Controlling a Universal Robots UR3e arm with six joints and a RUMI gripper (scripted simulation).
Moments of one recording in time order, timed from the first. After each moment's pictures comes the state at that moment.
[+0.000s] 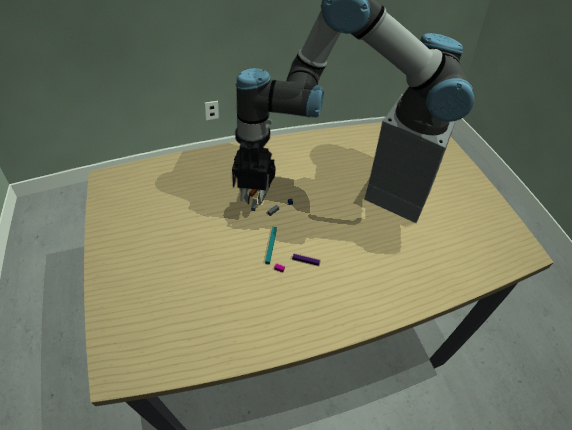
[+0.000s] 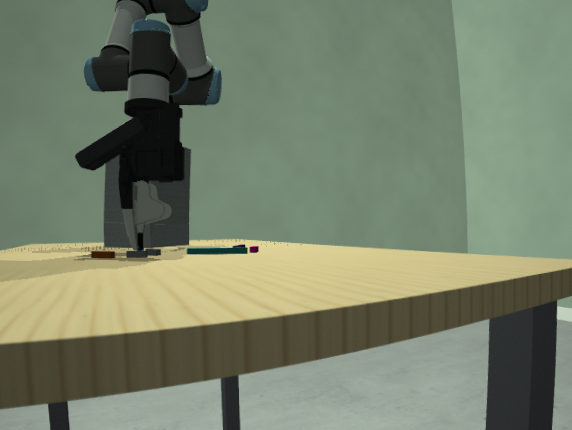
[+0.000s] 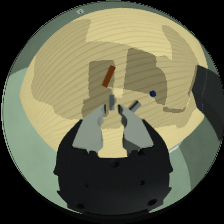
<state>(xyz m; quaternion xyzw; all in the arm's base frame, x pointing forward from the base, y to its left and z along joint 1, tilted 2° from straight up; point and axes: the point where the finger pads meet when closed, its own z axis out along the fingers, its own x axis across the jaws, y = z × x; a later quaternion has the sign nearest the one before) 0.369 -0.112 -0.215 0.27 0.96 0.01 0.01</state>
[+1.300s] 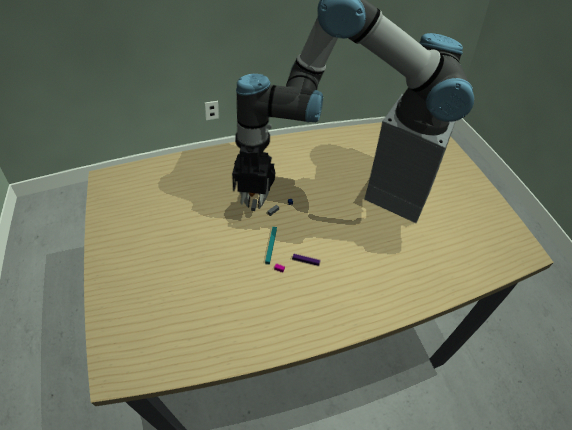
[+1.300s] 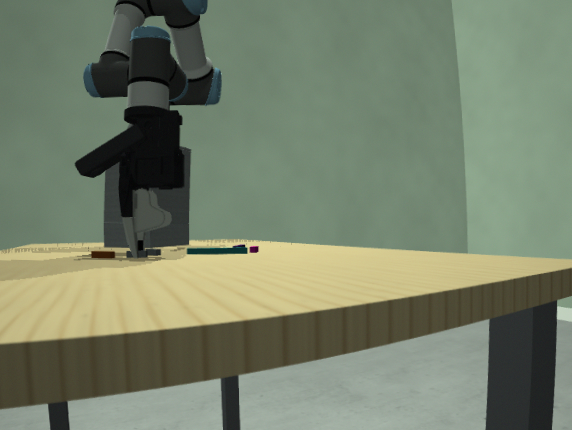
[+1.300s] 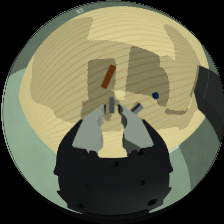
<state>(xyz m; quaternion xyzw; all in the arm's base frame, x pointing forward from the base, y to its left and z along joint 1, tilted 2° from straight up) 0.369 -0.111 -0.227 0.27 0.96 0.01 0.01</state>
